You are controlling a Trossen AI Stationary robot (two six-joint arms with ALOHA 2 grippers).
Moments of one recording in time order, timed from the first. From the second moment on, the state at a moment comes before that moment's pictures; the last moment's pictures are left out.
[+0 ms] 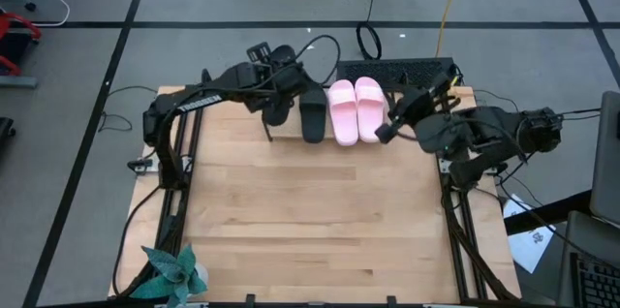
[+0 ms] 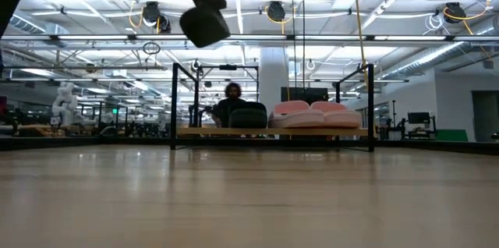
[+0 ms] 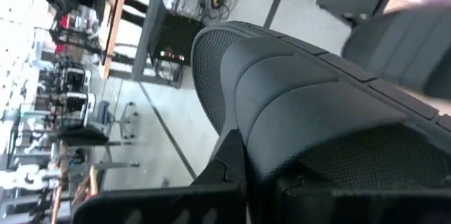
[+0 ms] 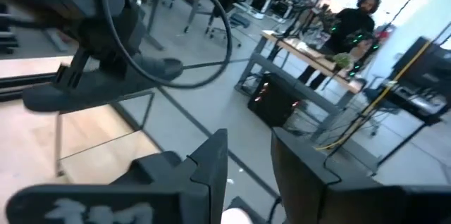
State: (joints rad) left arm 0.27 1.82 1.99 -1.26 -0.90 0.13; right arm 0.26 1.28 1.63 -0.90 1.21 0.12
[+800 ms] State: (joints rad) left arm 0.37 2.09 1.99 -1.11 -0.81 0.23; right arm 0.01 1.28 1.63 -0.79 1.20 -0.16
